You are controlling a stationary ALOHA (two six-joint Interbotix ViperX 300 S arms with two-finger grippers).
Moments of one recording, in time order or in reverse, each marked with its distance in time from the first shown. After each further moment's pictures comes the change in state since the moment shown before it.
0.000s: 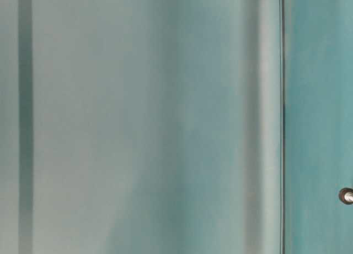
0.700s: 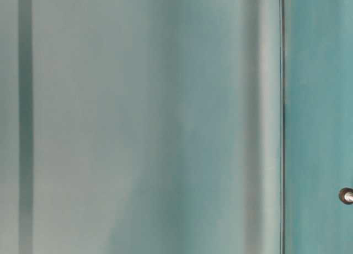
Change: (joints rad) left arm 0.000 0.000 -0.002 0.000 0.015 0.008; right arm 0.017 0.018 -0.003 0.002 0.020 -0.002
